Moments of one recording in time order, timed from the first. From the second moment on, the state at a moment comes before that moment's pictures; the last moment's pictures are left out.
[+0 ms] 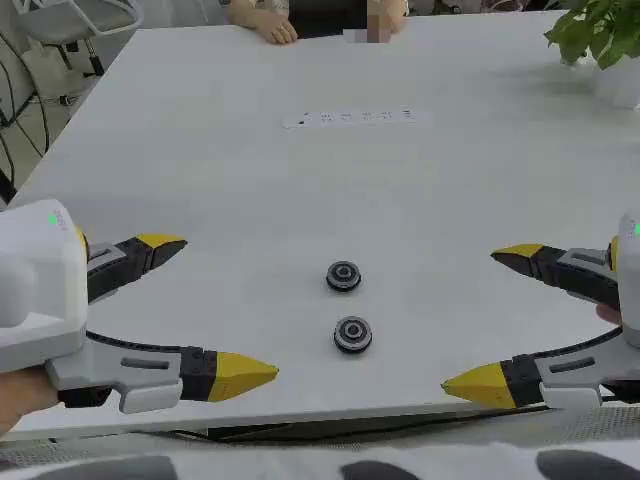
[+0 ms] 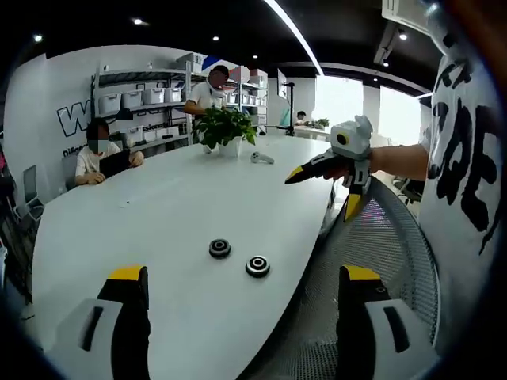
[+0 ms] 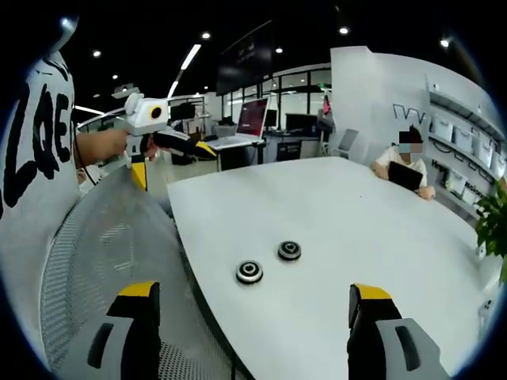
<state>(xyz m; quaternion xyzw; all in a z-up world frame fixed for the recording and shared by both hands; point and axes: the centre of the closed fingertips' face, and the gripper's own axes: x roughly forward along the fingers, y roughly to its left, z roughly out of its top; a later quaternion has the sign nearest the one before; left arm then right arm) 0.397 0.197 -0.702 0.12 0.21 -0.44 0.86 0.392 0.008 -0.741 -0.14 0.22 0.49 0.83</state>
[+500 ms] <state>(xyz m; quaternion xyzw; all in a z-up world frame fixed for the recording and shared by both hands) 0.397 0.199 -0.703 0.13 0.21 -0.44 0.86 0.393 0.008 -0.744 -0.14 0.23 0.49 0.83</state>
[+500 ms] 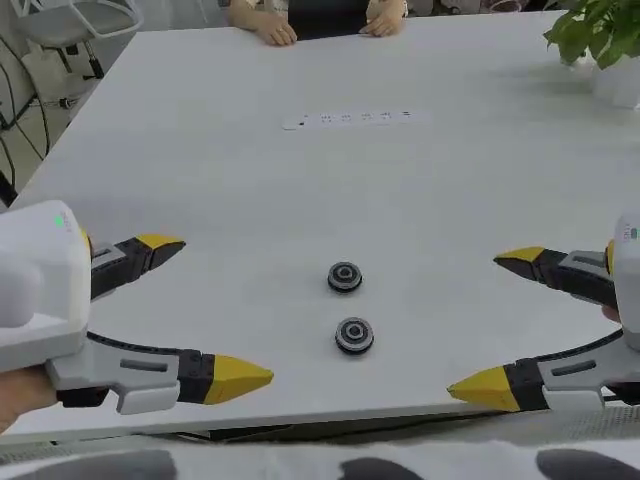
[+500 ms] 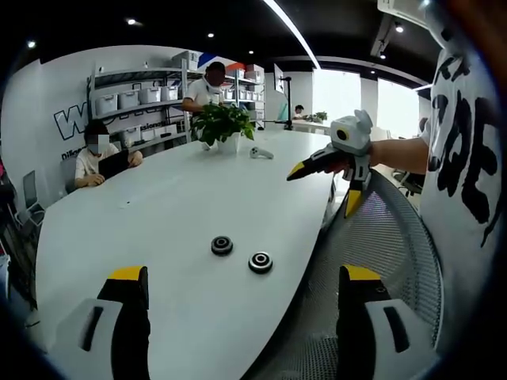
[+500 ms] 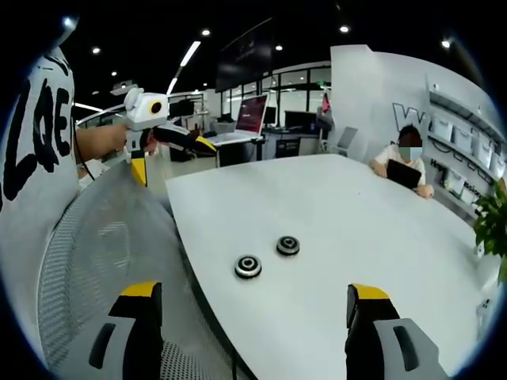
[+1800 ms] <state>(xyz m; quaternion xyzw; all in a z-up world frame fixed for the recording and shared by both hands) 0.397 0.200 -0.710 0.15 0.22 -0.45 0.85 0.396 0.006 -0.743 -0.14 0.22 0.49 0.83</state>
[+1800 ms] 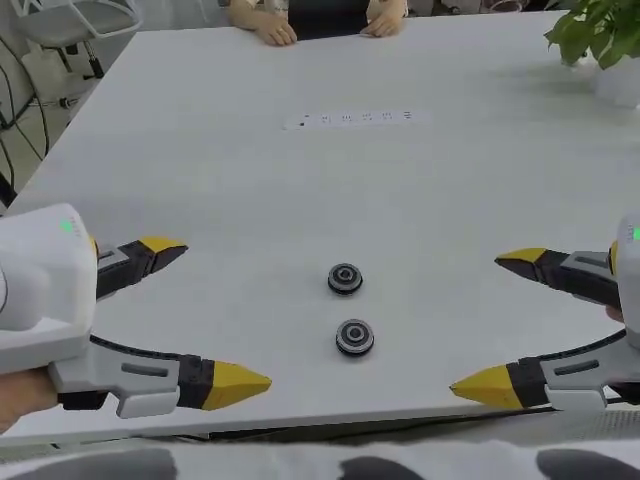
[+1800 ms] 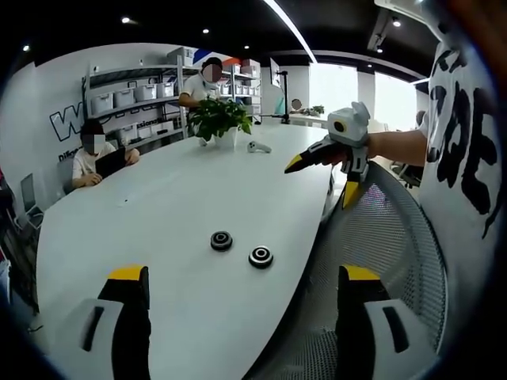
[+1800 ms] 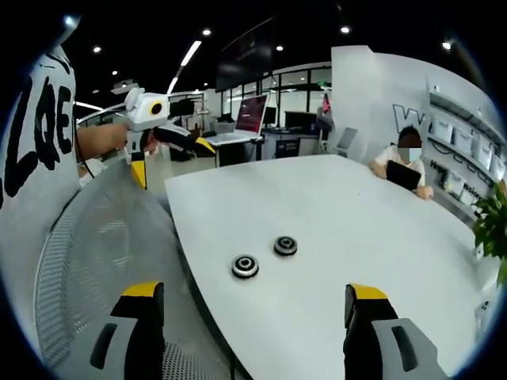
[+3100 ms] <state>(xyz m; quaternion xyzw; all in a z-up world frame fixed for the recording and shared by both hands) 0.421 0.190 -0.703 0.16 0.21 -0.46 0.85 0.414 0.009 -0.741 -0.15 0.22 0.50 0.82</state>
